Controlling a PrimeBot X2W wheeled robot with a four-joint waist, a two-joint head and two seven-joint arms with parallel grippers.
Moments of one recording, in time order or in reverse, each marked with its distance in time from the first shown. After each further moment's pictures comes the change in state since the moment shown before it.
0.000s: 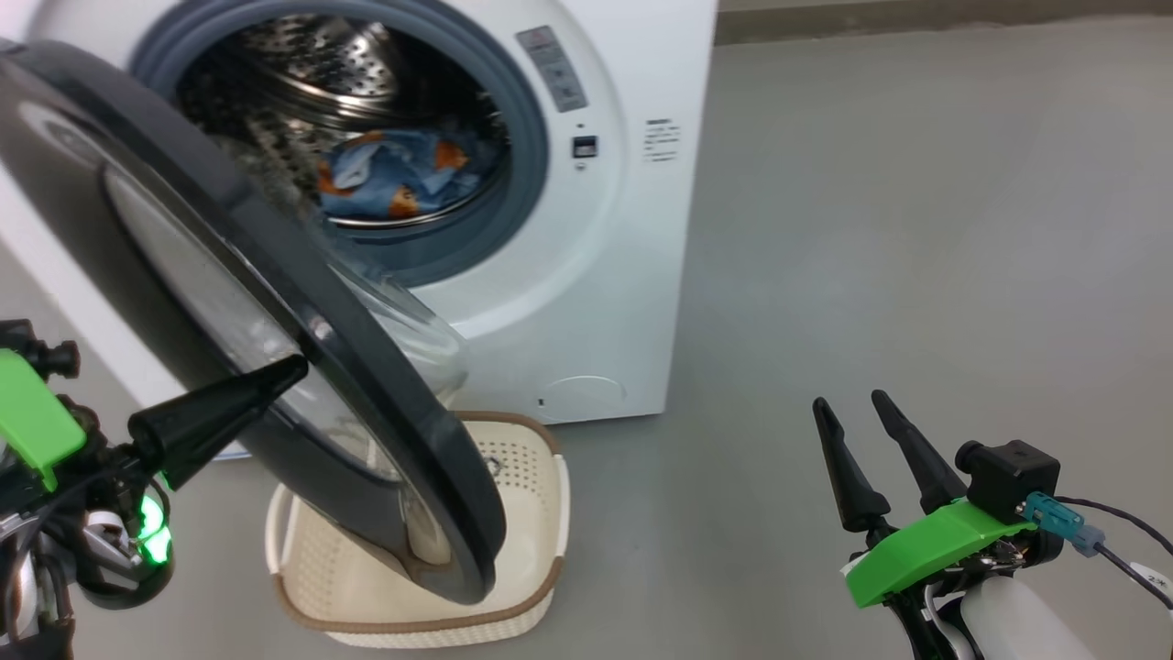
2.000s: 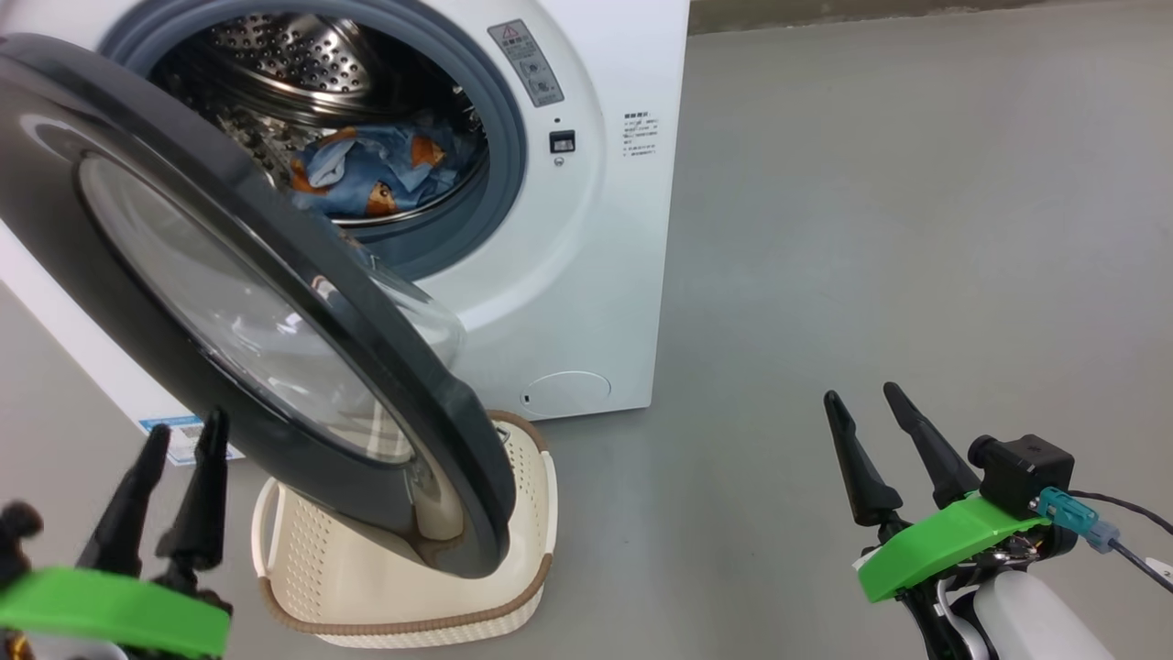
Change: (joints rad) left arm 0.332 -0.003 -0.133 0.017 0.718 -0.583 -1.000; right arm -0.001 -0.025 -0.002 -0.016 0.000 0.000 0.000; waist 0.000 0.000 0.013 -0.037
